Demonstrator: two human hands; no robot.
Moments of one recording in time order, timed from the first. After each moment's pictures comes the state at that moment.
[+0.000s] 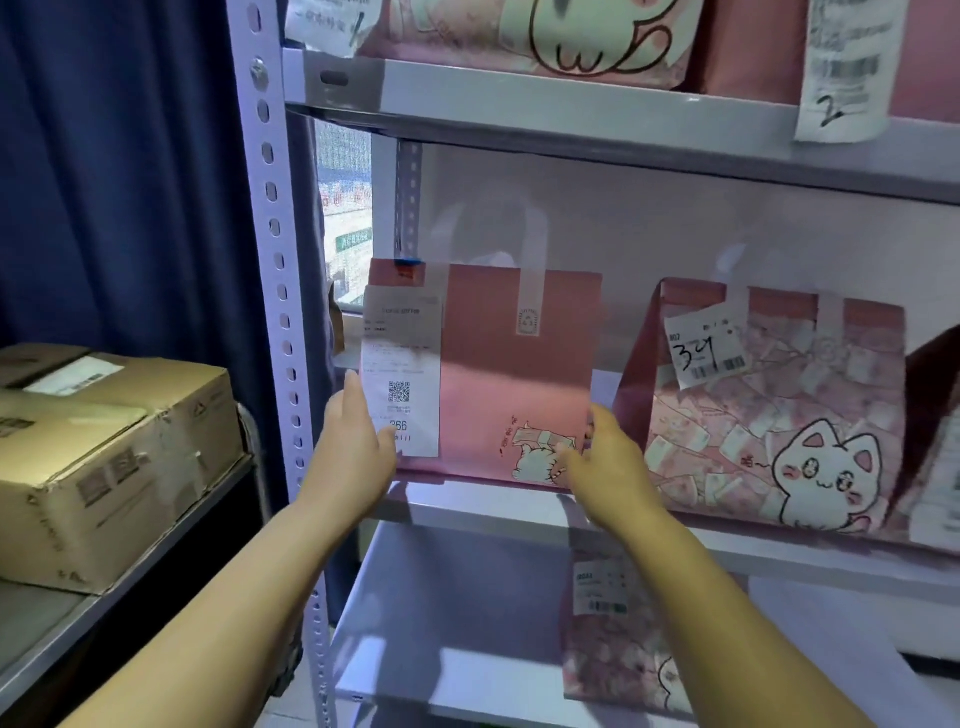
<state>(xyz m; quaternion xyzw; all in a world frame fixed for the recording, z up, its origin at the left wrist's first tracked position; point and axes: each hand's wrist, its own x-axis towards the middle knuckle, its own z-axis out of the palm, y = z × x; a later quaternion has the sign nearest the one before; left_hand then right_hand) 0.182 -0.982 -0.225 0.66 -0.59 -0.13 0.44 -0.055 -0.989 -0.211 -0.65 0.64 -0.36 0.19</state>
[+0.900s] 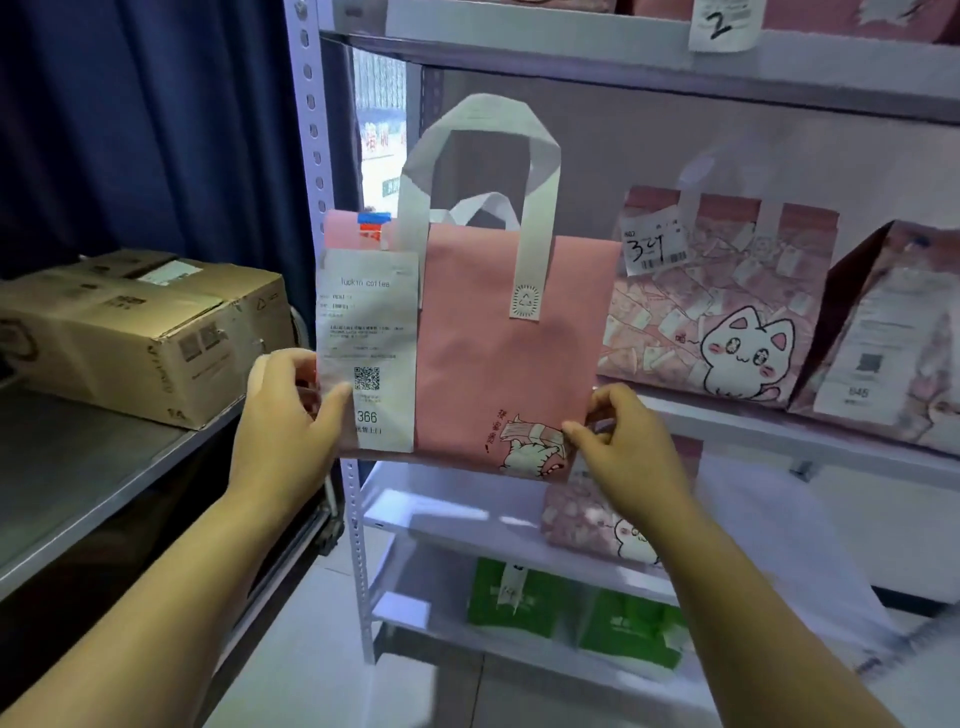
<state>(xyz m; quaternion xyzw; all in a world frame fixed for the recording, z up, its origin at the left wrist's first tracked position) 0.159 -0.782 -0.239 0.65 -0.52 -0.03 0.55 -0.124 -0.829 -0.235 -0.72 0.55 -0.39 0.19</state>
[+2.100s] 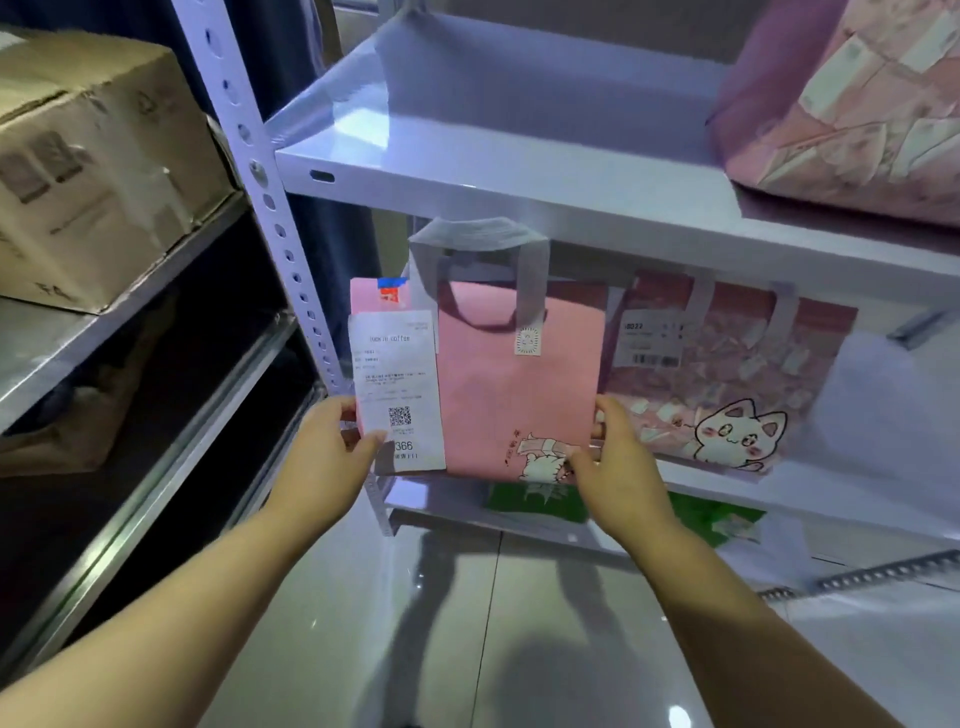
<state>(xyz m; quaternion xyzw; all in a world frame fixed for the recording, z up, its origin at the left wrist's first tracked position) 0.185 -0.872 -0.474 0.71 -0.52 -0.30 0.37 -0.082 -0.901 -0.465 -0.62 0.66 -0.26 0.34</state>
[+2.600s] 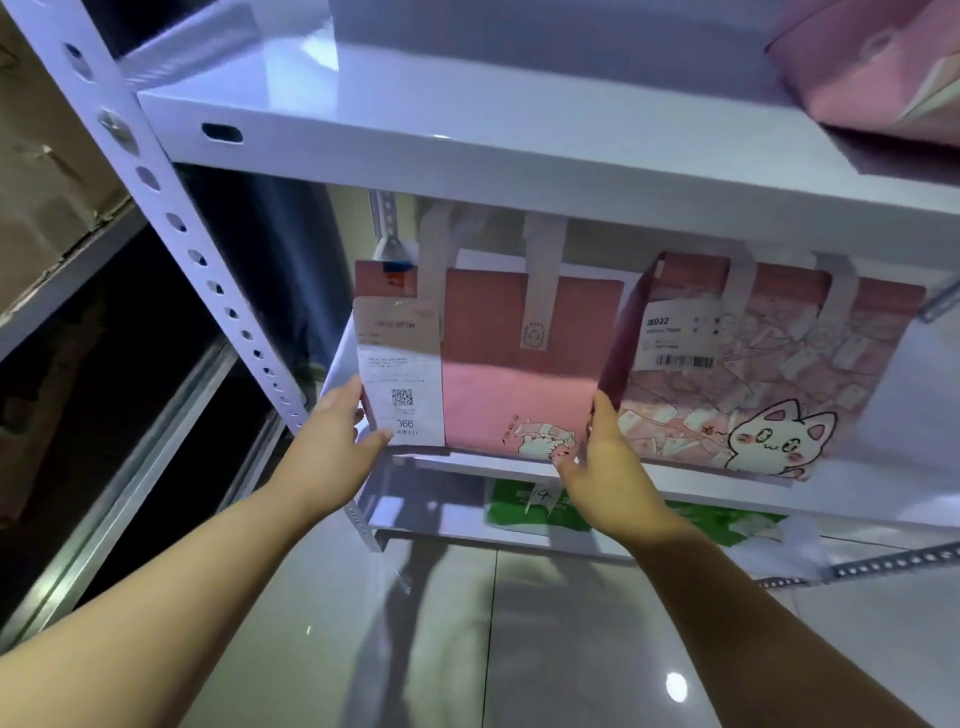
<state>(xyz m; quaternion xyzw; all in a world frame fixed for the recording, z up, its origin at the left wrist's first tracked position) 0.194 -0.956 -0.517 0.67 -0.61 -0.34 0.27 -0.075 -0.960 -0.527 -0.61 0.67 -0.22 0.37</state>
